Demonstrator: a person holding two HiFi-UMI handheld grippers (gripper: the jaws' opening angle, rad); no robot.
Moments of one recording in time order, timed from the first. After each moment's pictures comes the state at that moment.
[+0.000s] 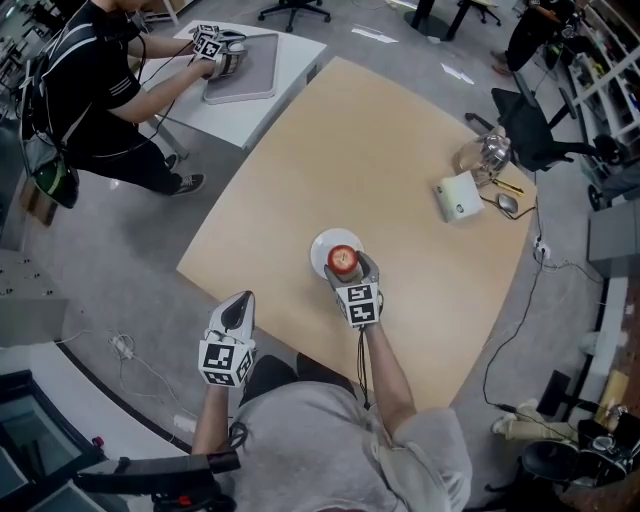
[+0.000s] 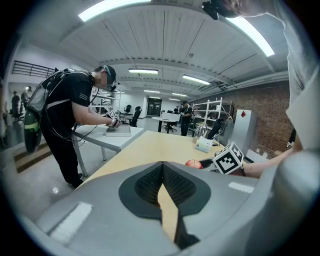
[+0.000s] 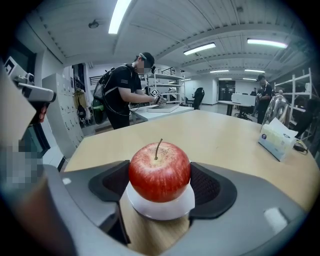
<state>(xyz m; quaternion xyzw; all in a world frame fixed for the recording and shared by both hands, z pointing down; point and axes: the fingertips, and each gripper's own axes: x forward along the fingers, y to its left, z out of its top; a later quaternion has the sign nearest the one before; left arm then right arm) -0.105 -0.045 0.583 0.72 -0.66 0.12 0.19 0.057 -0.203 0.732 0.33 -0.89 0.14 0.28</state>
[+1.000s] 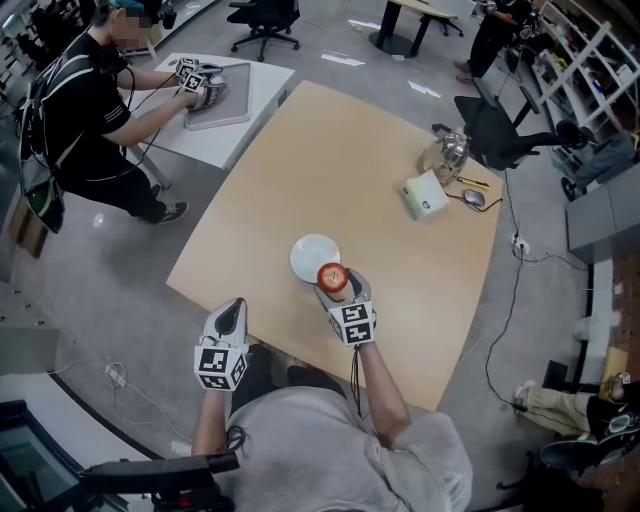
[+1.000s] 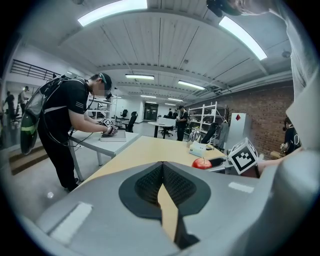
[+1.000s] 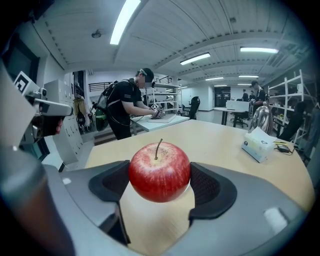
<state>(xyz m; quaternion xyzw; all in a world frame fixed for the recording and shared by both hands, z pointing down) -0.079 -0.031 0.561 0.73 -0.65 0.10 0.16 0.101 -0.155 0.671 0.35 -0.90 0.13 0.24</state>
